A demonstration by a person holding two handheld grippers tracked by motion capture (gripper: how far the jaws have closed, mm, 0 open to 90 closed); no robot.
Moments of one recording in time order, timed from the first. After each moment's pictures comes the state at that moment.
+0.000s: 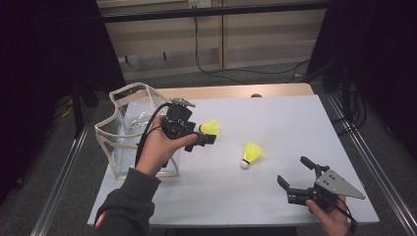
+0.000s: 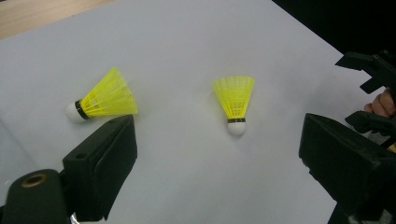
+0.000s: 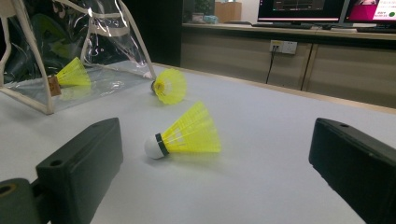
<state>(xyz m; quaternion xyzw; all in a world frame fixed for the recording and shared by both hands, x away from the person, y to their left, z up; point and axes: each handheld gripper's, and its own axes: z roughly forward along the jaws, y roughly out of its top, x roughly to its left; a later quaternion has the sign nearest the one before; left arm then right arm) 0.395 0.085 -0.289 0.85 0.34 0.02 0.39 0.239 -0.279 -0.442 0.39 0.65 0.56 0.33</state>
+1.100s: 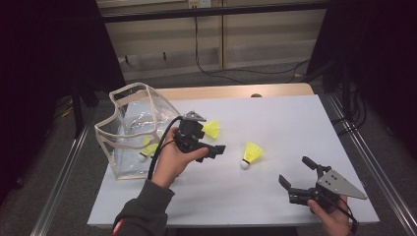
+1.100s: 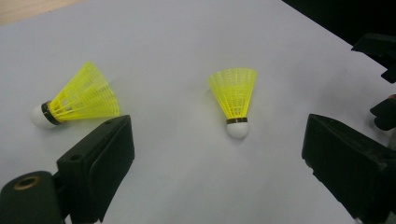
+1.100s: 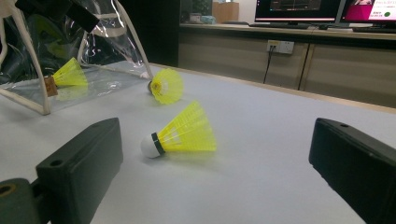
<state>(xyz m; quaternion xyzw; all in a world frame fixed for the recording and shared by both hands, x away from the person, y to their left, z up) 0.386 0.065 -0.333 0.85 0.33 0.03 0.41 0.238 -0.282 -0.442 0.39 0.65 0.56 0.34</state>
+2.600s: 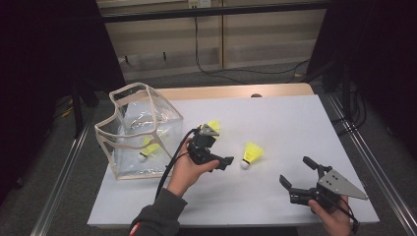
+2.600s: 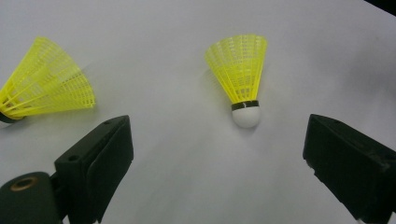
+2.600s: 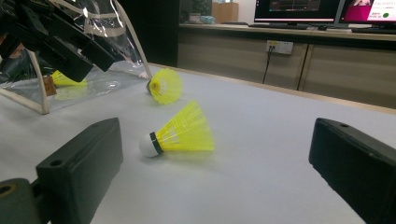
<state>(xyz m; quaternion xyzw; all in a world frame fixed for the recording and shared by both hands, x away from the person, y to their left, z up) 0.381 0.039 -0.379 0.87 0.31 0.05 0.39 0.238 -0.284 -0.442 0.39 0.65 0.56 0.34</state>
